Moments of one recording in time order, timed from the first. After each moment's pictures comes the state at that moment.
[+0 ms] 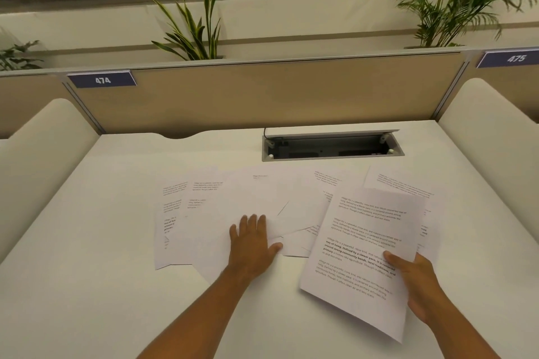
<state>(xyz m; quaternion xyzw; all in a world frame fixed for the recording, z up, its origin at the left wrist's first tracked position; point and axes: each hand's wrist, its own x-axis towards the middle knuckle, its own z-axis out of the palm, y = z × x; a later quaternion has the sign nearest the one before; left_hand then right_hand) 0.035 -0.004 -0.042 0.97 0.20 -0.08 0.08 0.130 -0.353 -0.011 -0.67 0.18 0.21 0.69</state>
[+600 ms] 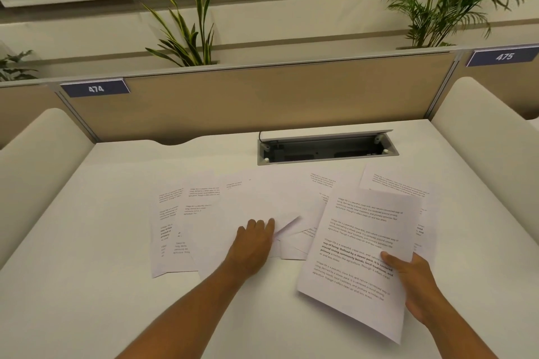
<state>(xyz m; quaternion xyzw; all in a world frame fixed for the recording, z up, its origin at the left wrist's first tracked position) 0.048 0.000 -0.029 0.99 0.11 -0.07 0.03 0.130 -0.354 -0.012 -0.67 0.18 0.20 0.69</state>
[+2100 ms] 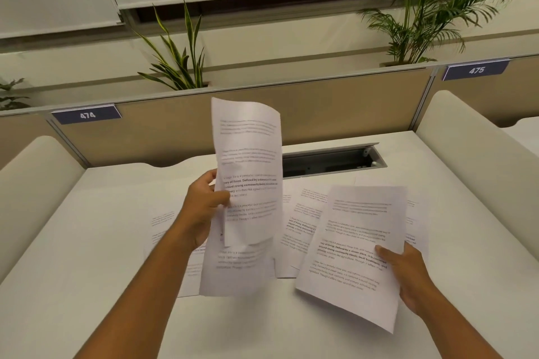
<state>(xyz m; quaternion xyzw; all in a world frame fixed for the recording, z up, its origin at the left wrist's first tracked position) 0.060 0.055 0.155 0.68 0.24 0.10 0.69 0.154 -0.343 0.014 -0.68 0.14 0.18 0.70</state>
